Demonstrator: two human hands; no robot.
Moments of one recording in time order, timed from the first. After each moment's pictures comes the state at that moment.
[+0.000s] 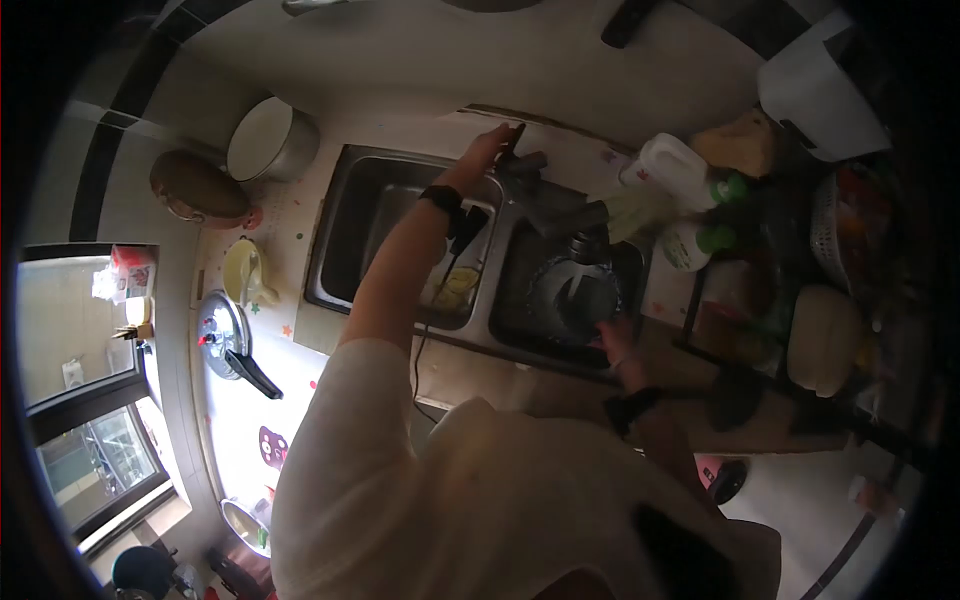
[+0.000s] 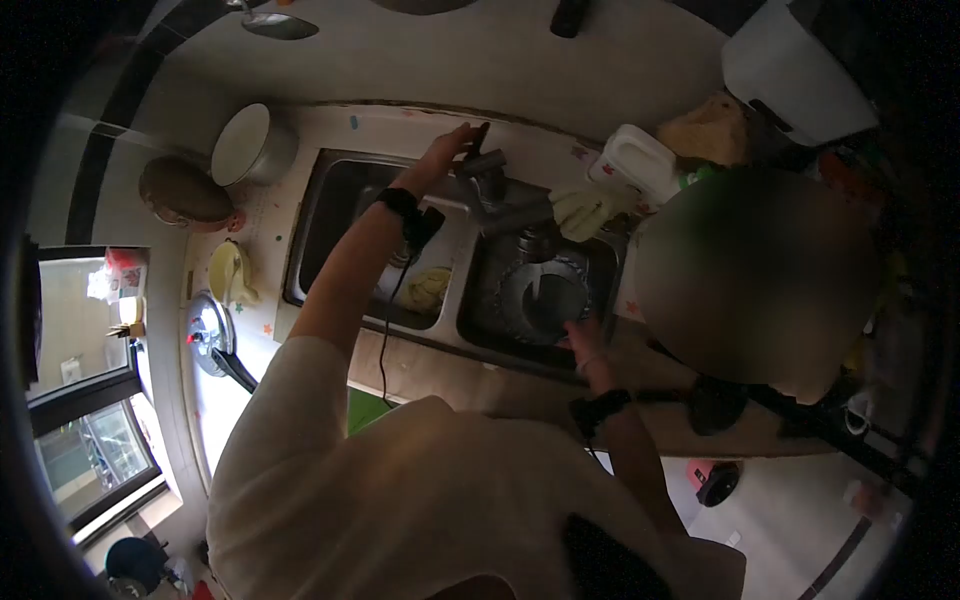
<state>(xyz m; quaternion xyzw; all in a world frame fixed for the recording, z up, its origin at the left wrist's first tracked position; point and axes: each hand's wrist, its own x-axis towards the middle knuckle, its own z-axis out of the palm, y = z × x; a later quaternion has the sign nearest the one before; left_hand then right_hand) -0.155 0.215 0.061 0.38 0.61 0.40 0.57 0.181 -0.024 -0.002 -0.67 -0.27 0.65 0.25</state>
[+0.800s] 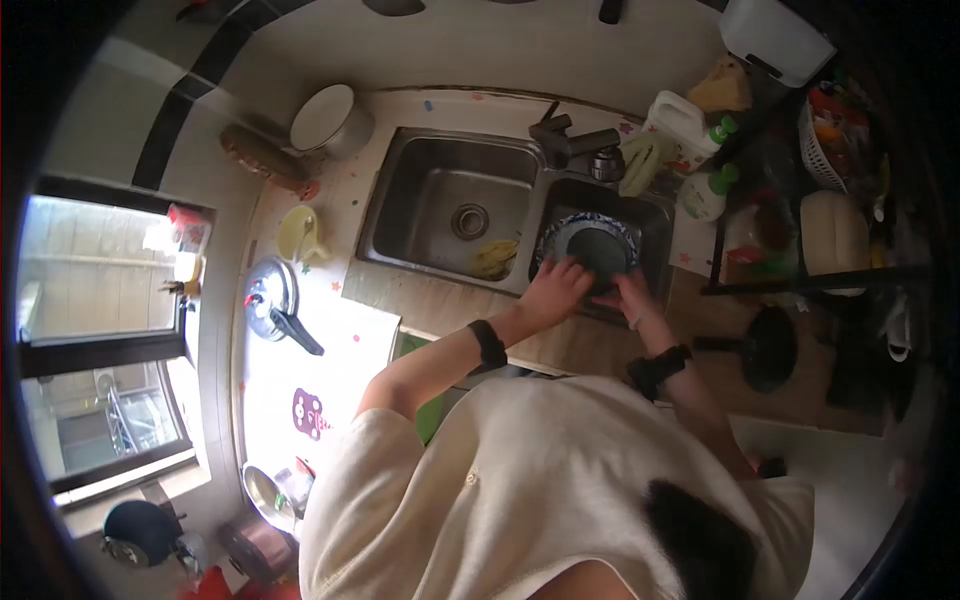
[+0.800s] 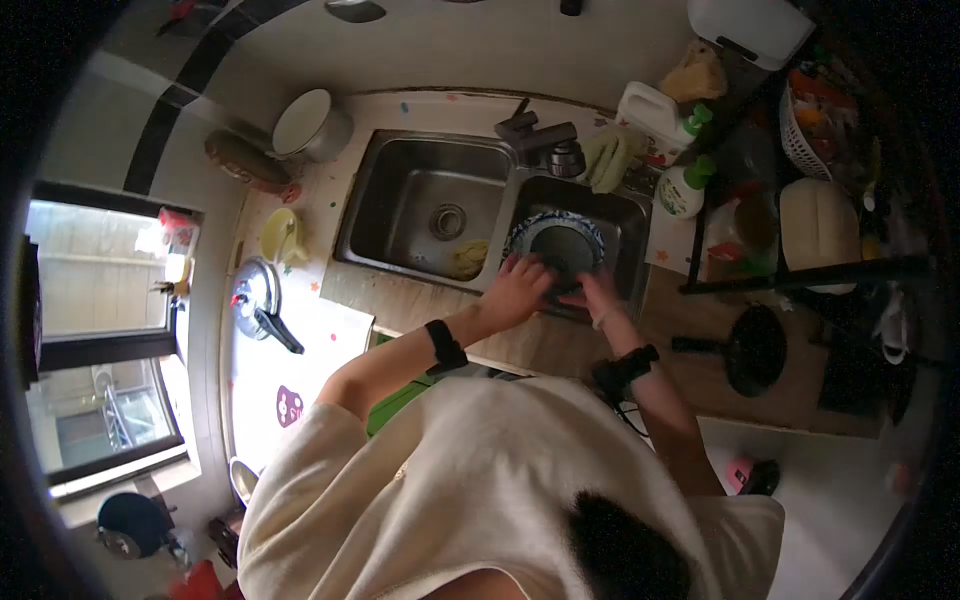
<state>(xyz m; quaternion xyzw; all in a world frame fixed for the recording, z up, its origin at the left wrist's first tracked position) -0.052 -0.107 0.119 0.87 0.46 0.10 0.11 0.134 -0.060 0.082 -0.51 -0.25 0.76 0.30</state>
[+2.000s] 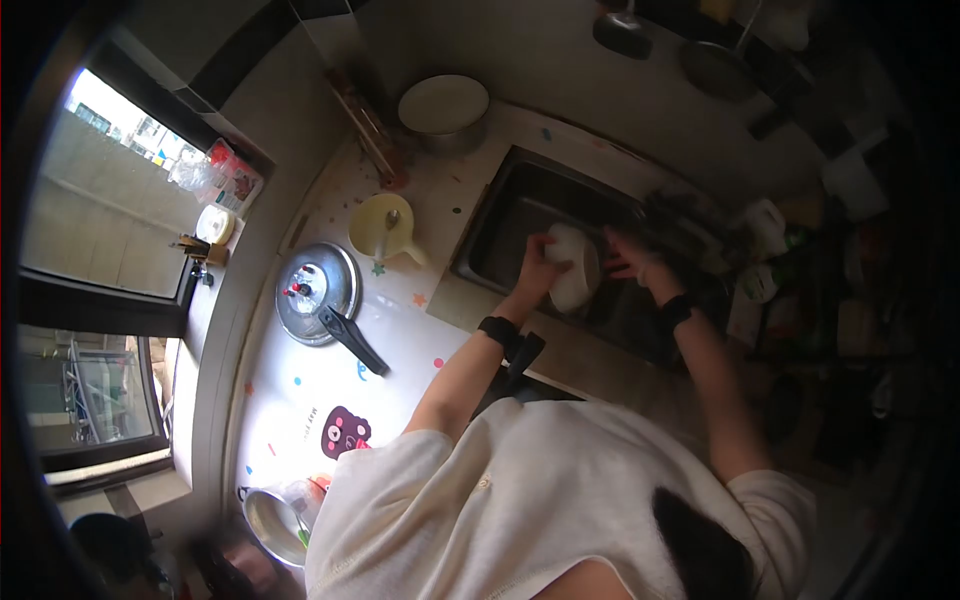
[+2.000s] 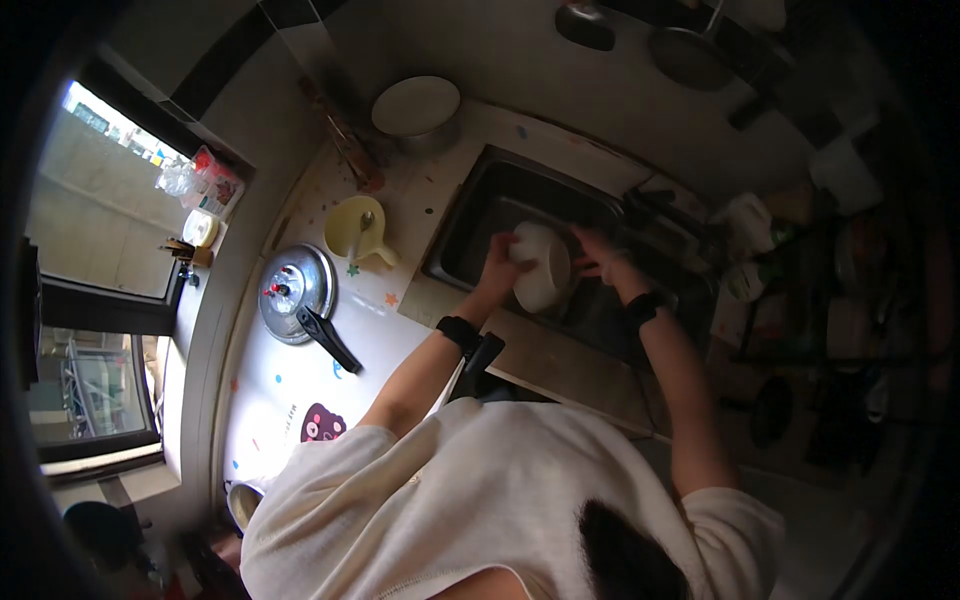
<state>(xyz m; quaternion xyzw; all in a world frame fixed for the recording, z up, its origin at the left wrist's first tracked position) -0.307 -0.078 0.074 0.36 0.54 0.60 0.47 -0.132 0.035 0.116 -0.62 -0.48 0.62 0.07</state>
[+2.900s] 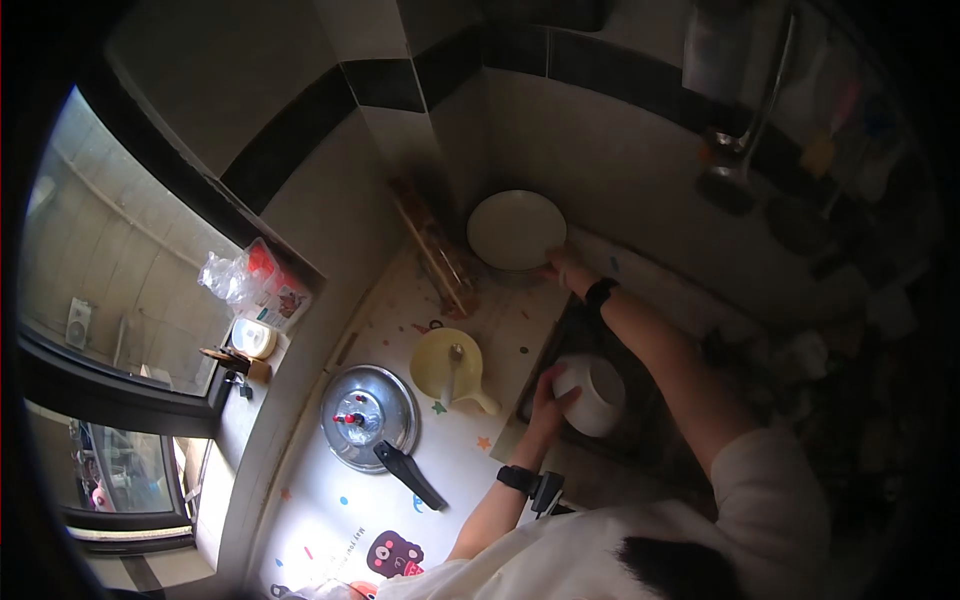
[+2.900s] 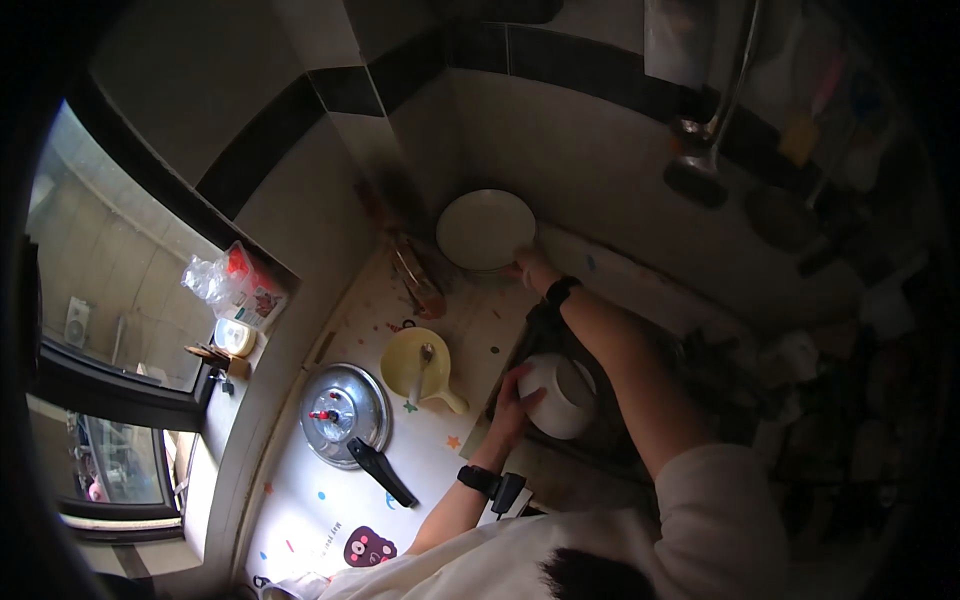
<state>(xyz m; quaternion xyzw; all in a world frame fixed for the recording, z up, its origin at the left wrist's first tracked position) -0.418 -0.079 0.072 0.18 0.47 0.67 0.54 -0.482 0.195 0.098 -0.51 -0.37 0.73 0.25</state>
